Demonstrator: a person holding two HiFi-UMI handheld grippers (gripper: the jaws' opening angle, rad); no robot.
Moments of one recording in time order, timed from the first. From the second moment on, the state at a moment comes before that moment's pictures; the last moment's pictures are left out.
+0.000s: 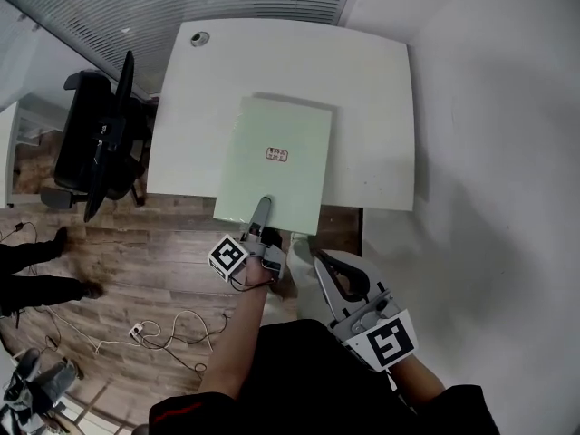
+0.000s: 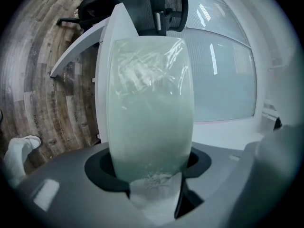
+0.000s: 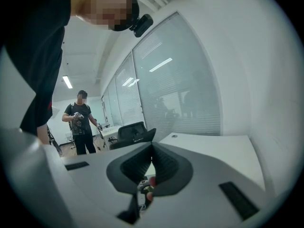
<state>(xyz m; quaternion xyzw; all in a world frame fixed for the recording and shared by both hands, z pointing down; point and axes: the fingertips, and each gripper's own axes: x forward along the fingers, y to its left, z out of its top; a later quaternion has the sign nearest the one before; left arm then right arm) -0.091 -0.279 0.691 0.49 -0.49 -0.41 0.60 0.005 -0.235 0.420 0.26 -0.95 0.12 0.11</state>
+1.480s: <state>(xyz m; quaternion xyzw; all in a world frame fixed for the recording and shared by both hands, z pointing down) -0.074 -0.309 0.749 0.43 -0.57 -0.31 0.62 0.044 -0.247 0.426 0.30 -0.94 0.13 0.11</state>
